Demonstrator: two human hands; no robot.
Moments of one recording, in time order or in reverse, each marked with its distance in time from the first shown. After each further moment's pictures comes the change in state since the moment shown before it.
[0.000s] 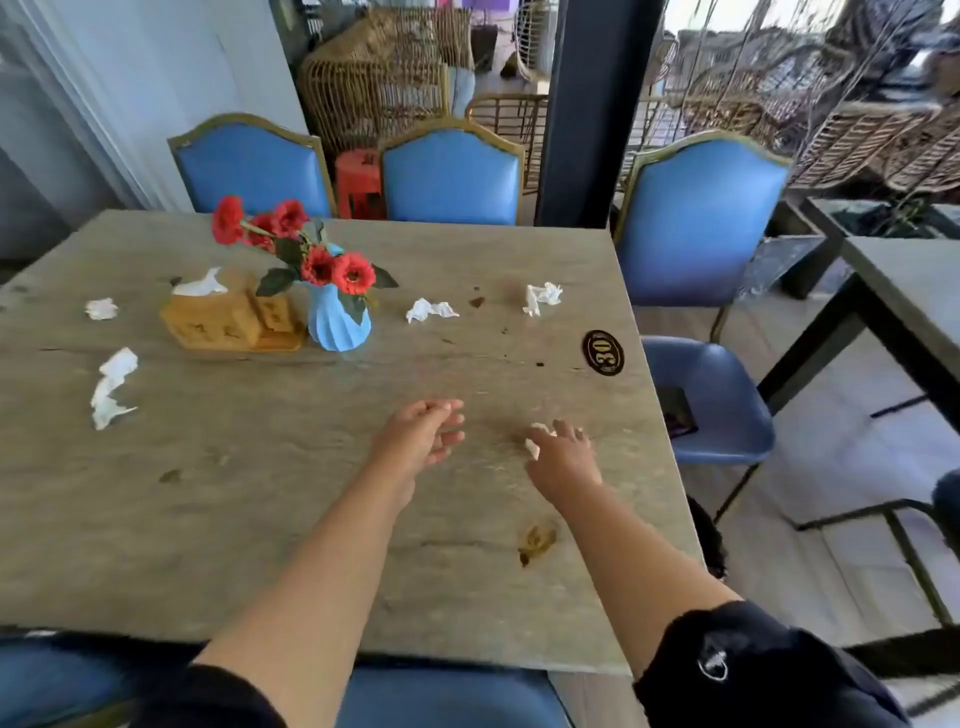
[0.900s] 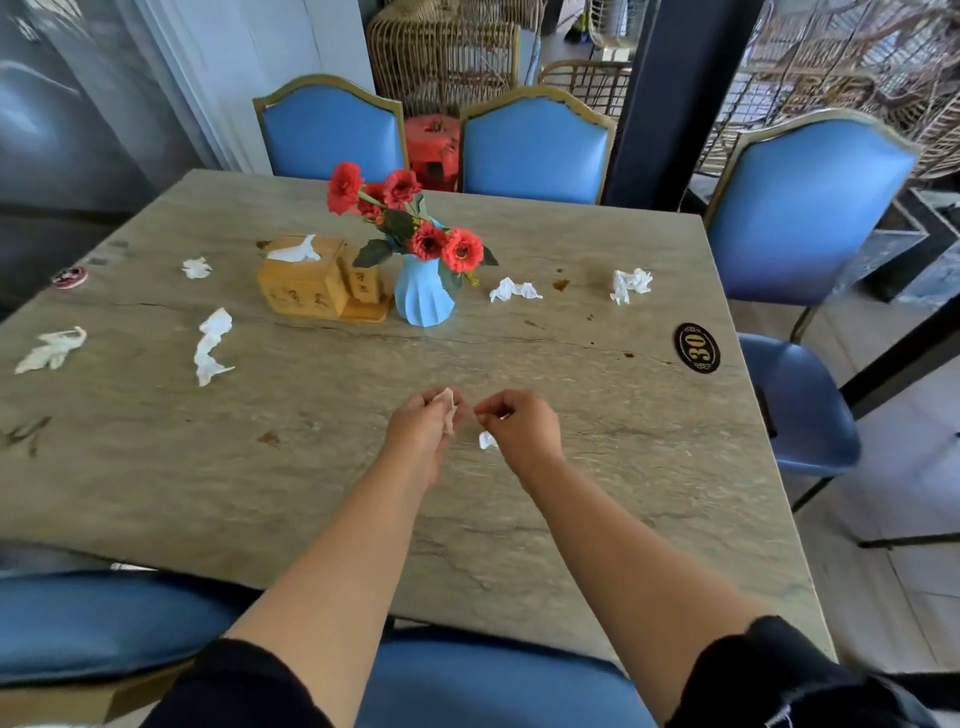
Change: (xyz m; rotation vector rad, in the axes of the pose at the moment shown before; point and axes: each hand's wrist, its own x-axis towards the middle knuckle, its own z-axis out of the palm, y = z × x) left_hand 0.017 -0.008 -0.096 -0.307 0.246 -0.091; right_hand -0.016 -0.165 0.026 0.622 0.080 -0.065
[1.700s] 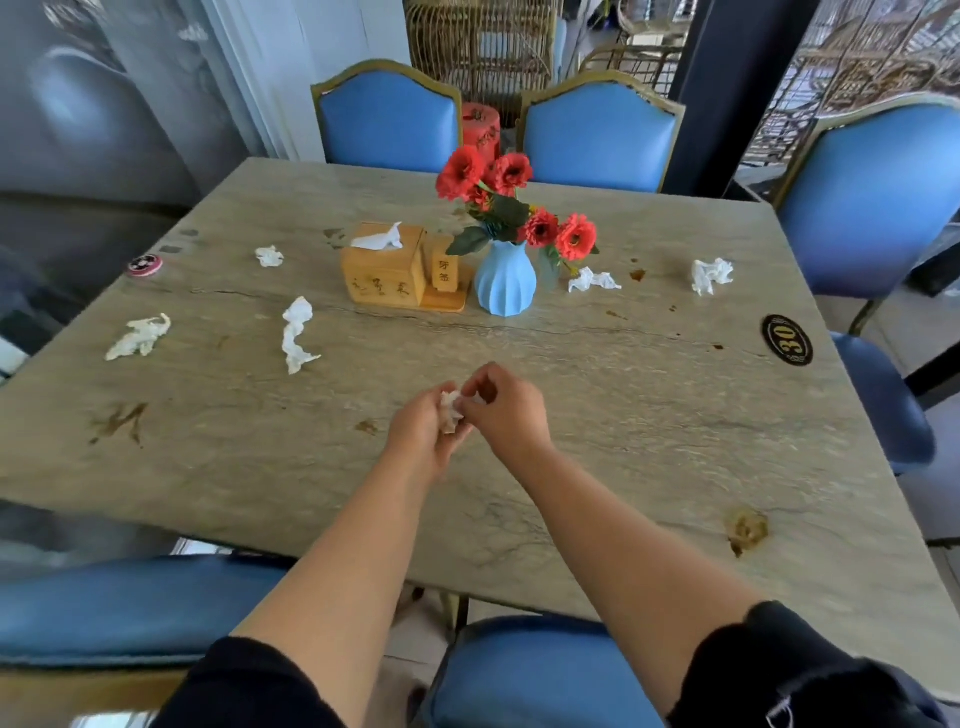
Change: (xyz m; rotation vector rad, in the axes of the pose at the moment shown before) left_hand 0.023 0.039 -0.119 -0.287 0.036 -0.195; right_hand -0.026 -0.085 0.117 0.034 -0.017 -0.171
